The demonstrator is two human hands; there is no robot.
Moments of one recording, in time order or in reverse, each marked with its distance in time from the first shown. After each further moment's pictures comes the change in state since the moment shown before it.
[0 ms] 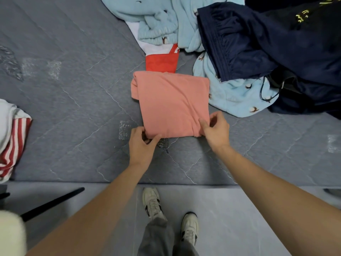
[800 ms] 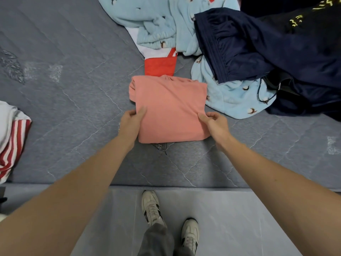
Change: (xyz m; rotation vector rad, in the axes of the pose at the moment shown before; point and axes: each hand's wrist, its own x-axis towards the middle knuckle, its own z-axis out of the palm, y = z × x) left_hand 0.071 0.037 -0.022 -0.267 -0.064 -0.341; right_hand 0.024 -0.008 -0.005 0.282 -0.141 0.291
